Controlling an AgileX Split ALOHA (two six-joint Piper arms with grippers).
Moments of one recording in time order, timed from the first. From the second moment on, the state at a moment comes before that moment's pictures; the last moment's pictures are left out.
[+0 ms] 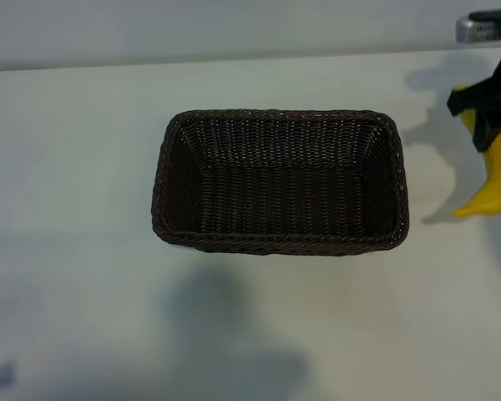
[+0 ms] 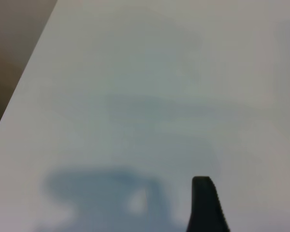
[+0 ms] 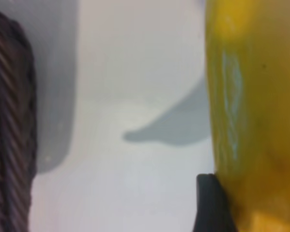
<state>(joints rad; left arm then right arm) 0.08 -0.01 -0.50 0.08 1.05 -0.06 0.08 1.90 -1.50 0.08 1.20 -0.09</state>
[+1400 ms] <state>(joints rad) 0.08 -0.01 -0.50 0.08 1.05 -0.06 0.71 1.96 -1.72 -0.11 1.07 -0.93</state>
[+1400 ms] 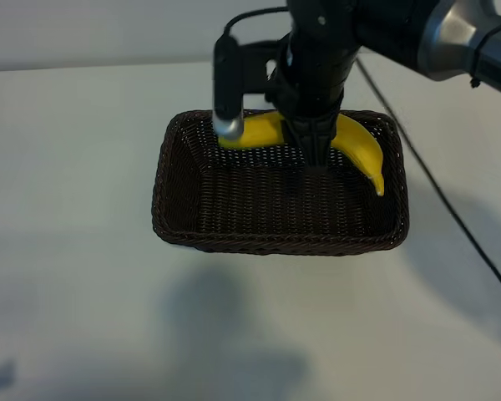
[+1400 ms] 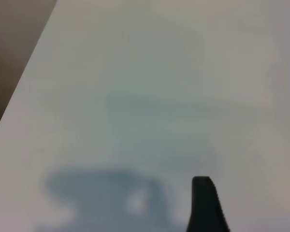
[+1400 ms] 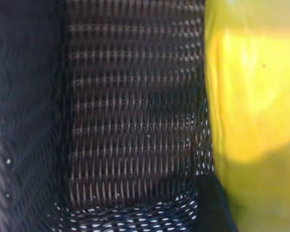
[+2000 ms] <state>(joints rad) 0.08 -0.01 -0.50 0.08 1.05 -0.06 0.71 2.10 -1.72 -0.06 0.98 -0.96</state>
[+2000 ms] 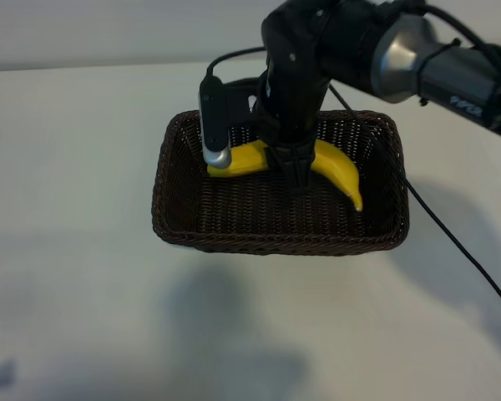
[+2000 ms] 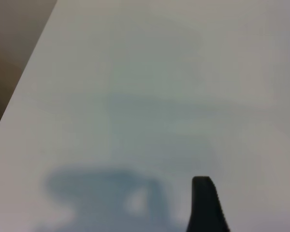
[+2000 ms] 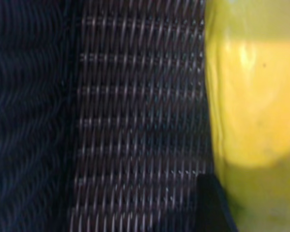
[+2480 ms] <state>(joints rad) 0.08 -0.01 -0.50 0.08 1.05 -0.06 0.71 2.12 -1.72 -0.06 0.97 -0.90</state>
